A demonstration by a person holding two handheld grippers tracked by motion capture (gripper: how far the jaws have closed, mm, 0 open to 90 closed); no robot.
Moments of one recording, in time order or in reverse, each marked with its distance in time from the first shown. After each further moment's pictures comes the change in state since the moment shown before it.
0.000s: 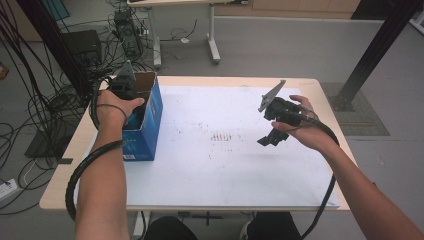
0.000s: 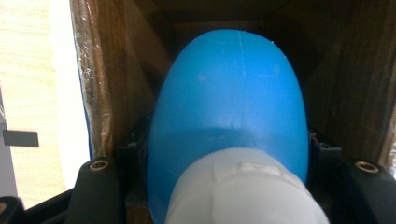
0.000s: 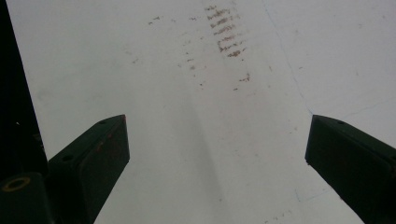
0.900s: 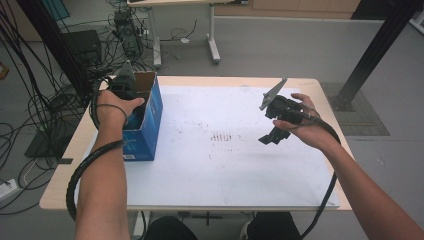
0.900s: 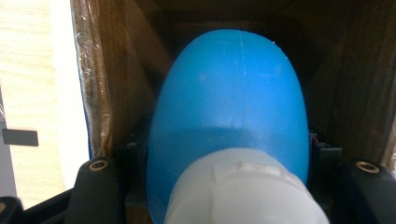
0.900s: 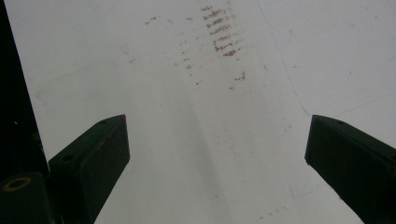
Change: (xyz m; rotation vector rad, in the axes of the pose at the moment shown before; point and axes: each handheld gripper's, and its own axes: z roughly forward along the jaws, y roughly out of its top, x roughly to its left) left arm 0.000 0.000 0.001 -0.001 0.001 -0.008; right arm -0.002 0.000 -0.004 0.002 -0.007 0.006
